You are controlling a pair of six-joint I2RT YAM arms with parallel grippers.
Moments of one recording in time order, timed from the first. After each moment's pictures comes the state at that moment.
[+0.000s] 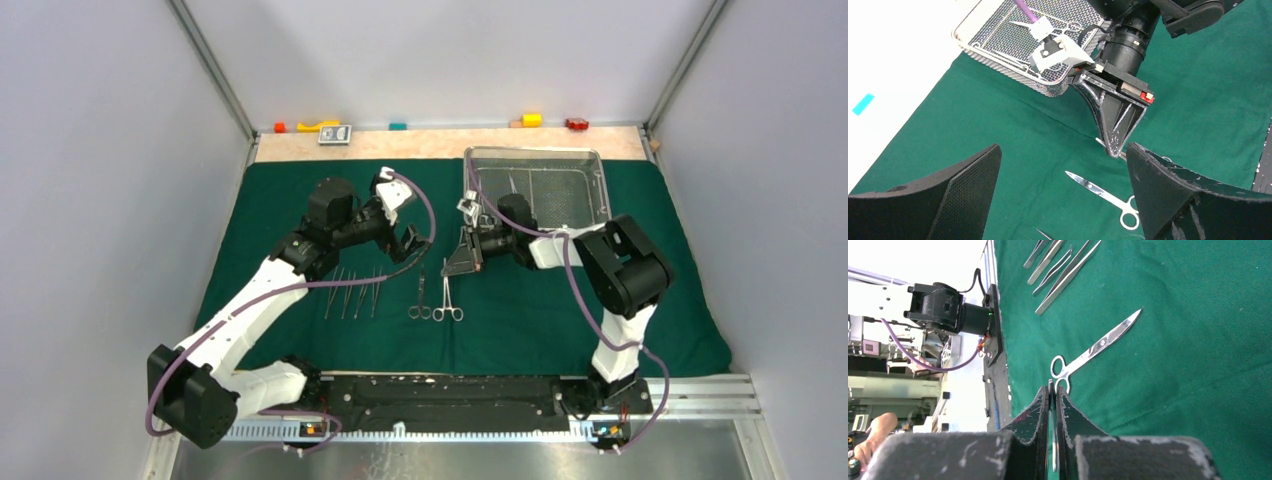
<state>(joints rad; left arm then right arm) -0.50 1.13 0.95 -0.18 0.51 0.30 0.50 1.86 0.86 0.42 -1.05 0.45</state>
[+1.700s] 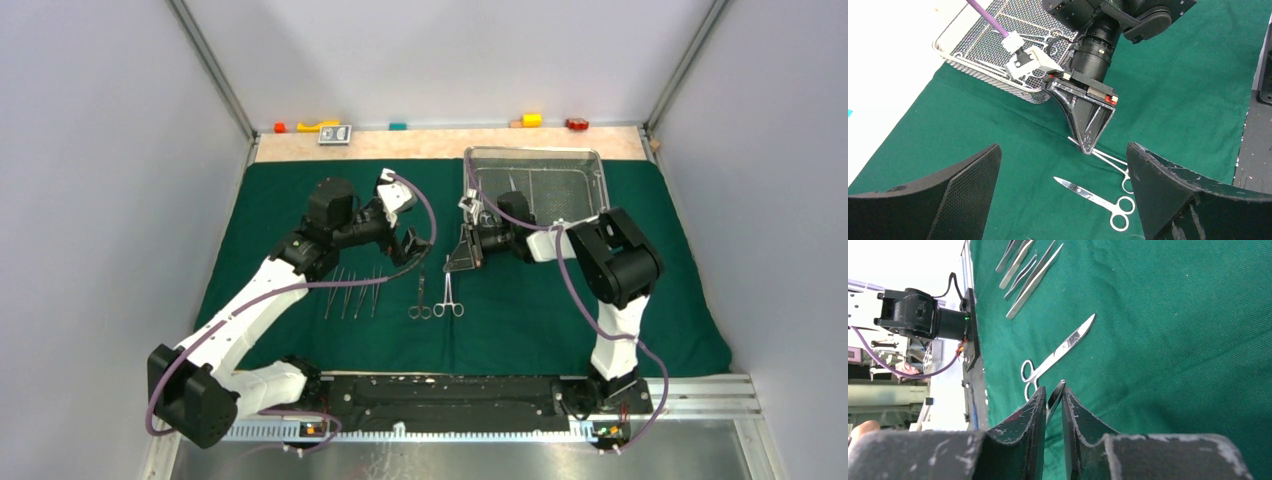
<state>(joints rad) -0.50 1.13 0.95 -0.17 0.59 0.29 0.46 1.95 0.92 0.37 -1.03 0.37</state>
